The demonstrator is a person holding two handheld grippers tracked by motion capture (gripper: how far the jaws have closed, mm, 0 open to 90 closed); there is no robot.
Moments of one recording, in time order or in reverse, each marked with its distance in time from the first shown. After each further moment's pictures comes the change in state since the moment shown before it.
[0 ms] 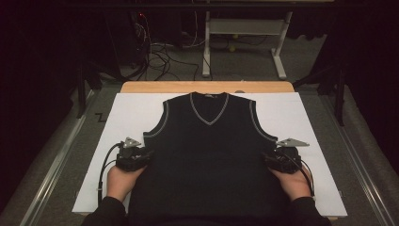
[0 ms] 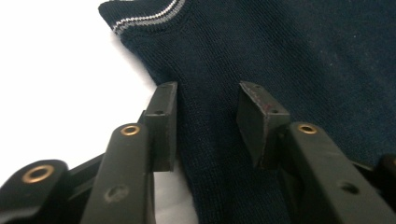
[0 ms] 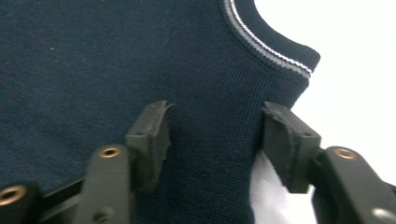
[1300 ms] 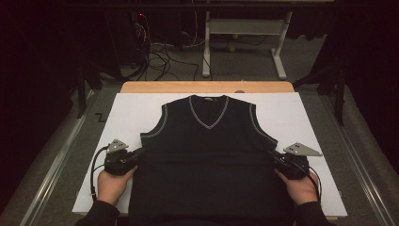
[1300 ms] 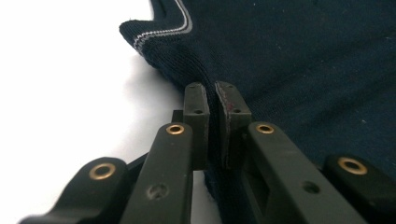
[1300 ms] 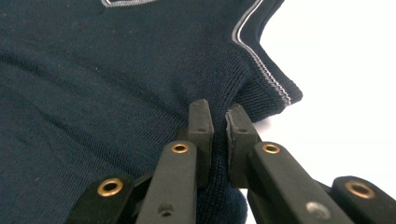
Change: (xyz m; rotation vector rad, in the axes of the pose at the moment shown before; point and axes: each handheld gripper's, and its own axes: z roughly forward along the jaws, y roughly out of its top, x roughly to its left) left arm 0.008 -0.010 -0.036 -0.125 -0.079 -0.023; right arm 0.000 -0.011 -0.031 -0.174 0.072 -0.072
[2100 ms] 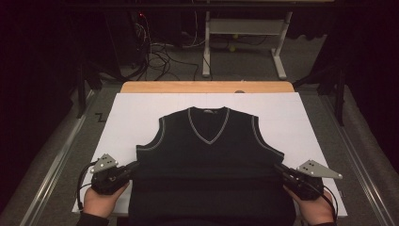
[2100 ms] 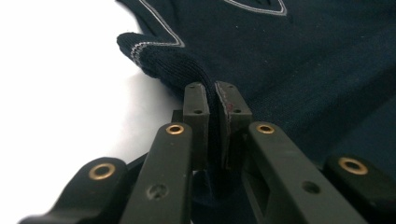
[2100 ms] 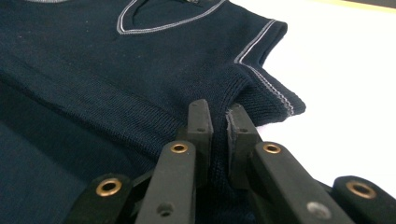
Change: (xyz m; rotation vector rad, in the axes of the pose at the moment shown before) left arm -0.025 -0.025 -0.054 -0.014 -0.068 0.061; right arm 0.011 -0.025 -0.052 -0.070 0.076 -0.037
